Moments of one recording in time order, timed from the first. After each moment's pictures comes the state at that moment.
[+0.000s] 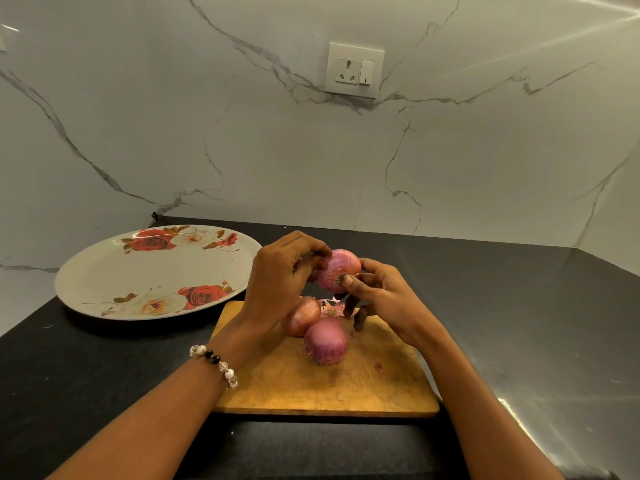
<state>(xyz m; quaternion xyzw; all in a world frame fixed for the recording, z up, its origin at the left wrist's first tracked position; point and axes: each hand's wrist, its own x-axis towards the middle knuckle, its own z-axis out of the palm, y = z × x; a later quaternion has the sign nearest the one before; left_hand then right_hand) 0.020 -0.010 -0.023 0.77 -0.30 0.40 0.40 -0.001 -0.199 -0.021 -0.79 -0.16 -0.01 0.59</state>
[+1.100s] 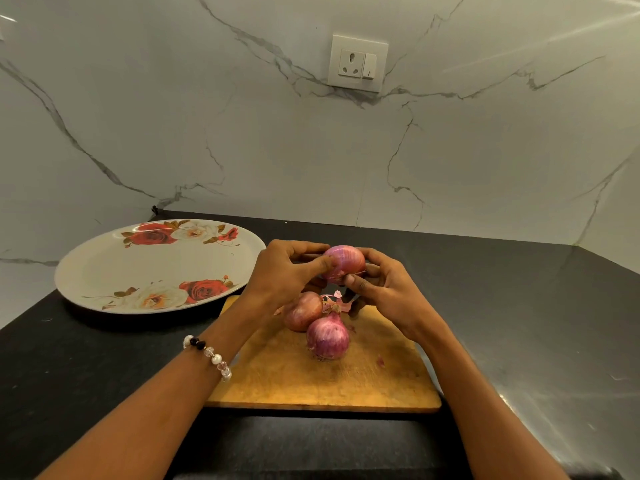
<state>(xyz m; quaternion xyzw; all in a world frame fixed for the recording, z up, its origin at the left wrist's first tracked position) 0.012 -0.011 -0.014 0.76 -0.17 0.11 0.62 0.003 -0.202 -0.025 -0.79 -0.19 -0.05 0.58</state>
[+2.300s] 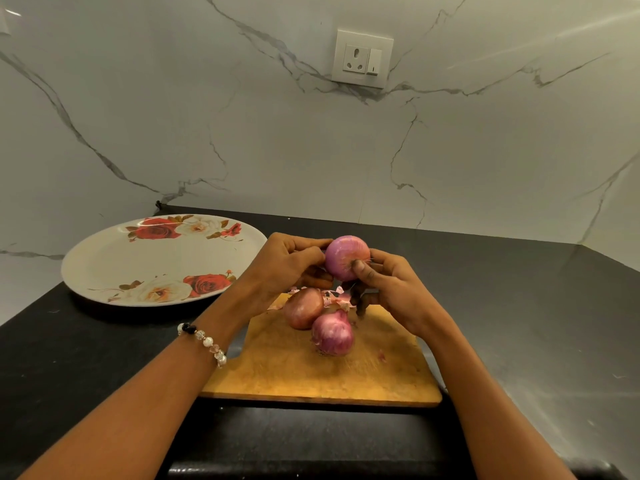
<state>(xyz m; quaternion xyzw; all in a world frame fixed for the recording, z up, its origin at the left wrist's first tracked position) 0.004 -0.002 -0.003 0.72 -0.19 0.02 0.66 0.001 -0.204 -0.024 -0.75 -0.18 -0.01 0.63</state>
